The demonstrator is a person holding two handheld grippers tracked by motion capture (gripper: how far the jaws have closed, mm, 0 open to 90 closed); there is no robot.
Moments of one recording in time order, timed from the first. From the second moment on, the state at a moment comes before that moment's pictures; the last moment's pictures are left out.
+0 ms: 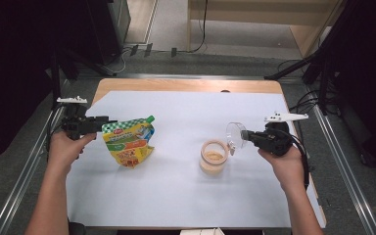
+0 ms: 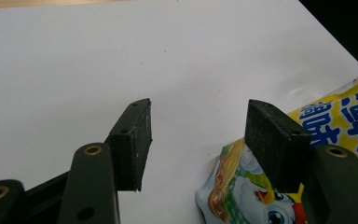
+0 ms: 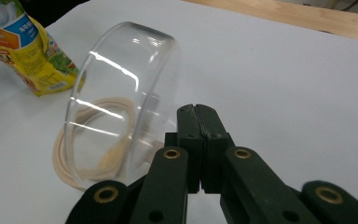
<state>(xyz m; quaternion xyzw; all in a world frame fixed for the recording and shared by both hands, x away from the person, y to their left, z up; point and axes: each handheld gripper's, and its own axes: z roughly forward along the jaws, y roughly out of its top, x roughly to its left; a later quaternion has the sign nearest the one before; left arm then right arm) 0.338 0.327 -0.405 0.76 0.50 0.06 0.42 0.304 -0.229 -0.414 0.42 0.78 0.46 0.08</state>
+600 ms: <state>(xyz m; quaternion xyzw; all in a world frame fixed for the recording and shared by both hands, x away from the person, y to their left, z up) 0.338 0.325 -0.407 0.76 0.50 0.06 0.42 0.296 -0.200 -0.408 0.38 0.80 0.46 0.09</state>
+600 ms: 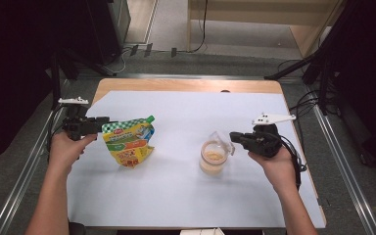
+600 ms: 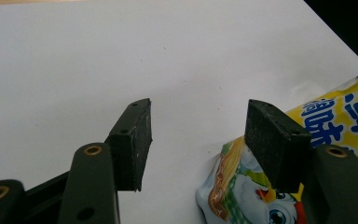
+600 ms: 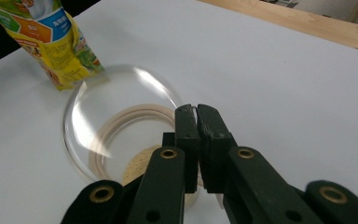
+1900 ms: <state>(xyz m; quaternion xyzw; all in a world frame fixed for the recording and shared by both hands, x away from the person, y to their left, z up) 0.338 0.320 -0.412 0.77 0.49 0.05 0.41 0.317 -0.269 -0.452 0.45 0.76 0.45 0.13</state>
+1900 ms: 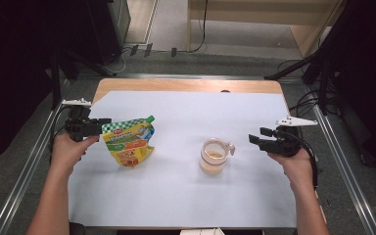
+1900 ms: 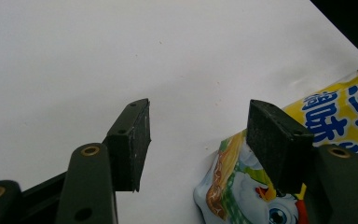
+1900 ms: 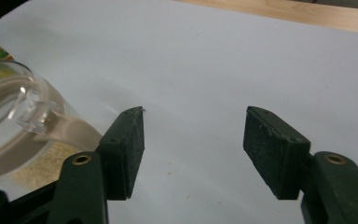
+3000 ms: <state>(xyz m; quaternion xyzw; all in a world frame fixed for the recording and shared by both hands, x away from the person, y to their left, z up) 0.342 0.319 -0.418 0.76 0.49 0.04 0.42 0.321 -0.280 -0.483 0.47 0.76 0.42 0.15</state>
